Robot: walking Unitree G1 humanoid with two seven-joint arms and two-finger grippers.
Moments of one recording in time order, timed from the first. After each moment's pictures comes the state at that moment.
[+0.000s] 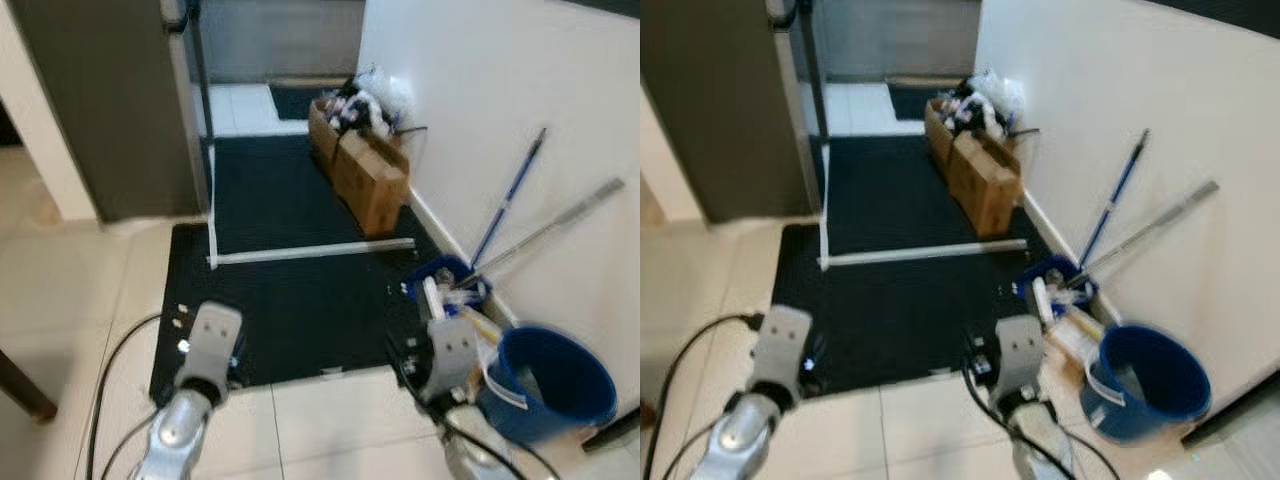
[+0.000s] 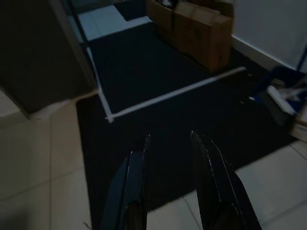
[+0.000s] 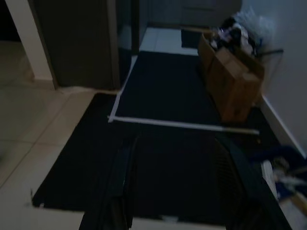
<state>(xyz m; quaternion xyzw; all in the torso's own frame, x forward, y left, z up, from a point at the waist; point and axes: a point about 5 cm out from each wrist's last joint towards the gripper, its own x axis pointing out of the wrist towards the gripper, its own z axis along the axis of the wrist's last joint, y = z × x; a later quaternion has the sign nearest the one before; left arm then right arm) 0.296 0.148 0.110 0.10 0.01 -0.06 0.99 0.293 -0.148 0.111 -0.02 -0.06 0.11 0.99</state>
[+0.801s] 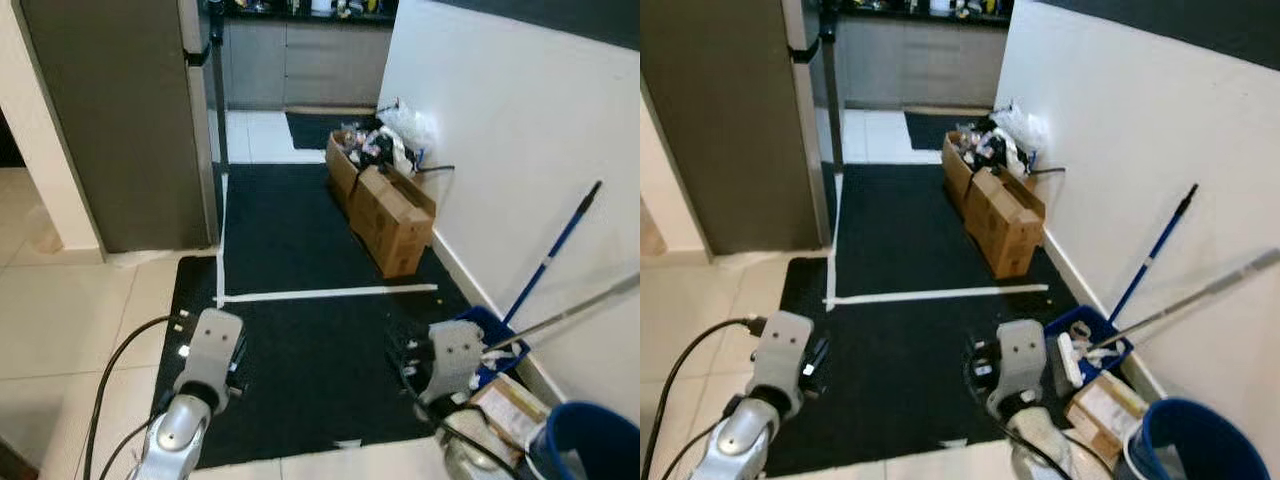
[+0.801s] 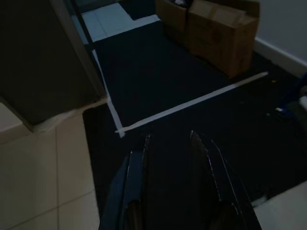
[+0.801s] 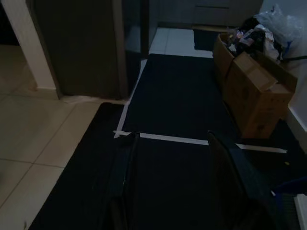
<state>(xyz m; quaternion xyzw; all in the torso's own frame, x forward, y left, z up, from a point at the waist) 0.299 0.153 0.109 0.11 0.01 -0.06 0.99 0.292 -0.141 0.109 -0.01 -0.06 0.12 0.99</state>
